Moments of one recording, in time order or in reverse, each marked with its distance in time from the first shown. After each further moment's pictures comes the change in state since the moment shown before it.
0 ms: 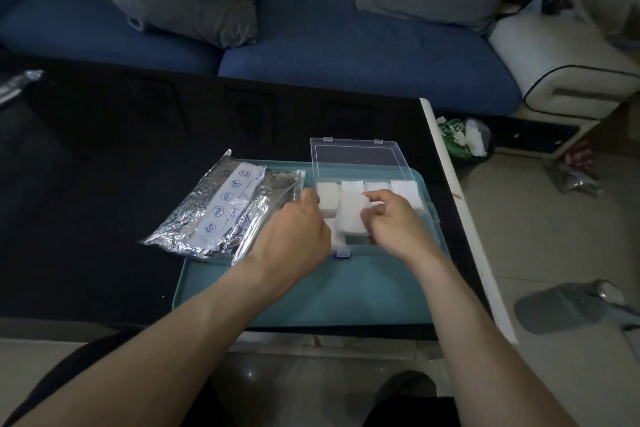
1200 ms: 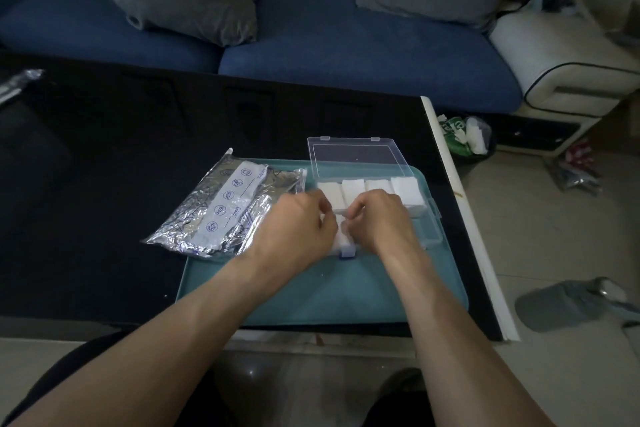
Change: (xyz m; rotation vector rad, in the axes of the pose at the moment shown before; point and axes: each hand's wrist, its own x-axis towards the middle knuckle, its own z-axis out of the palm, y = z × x) left_hand 0.000 0.001 -0.012 -0.087 0.048 0.030; right_hand 0.009 -0.011 0.022 -0.465 0.156 -0.053
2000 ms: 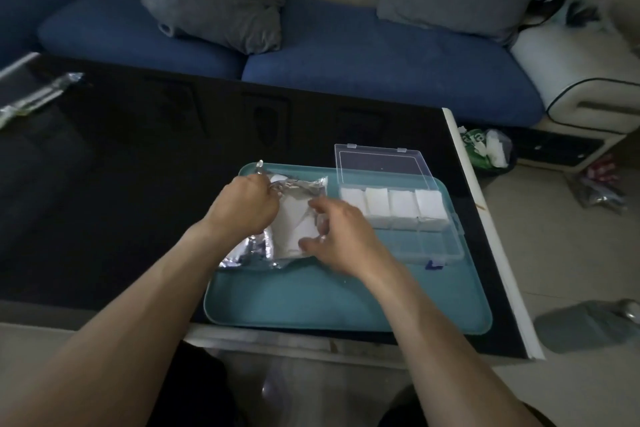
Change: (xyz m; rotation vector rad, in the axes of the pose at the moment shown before) left_hand 0.023 -0.080 -0.054 0.117 -0.075 -0.304; right_hand -0.021 -0.054 0.032 0.071 -0.195 -0.418
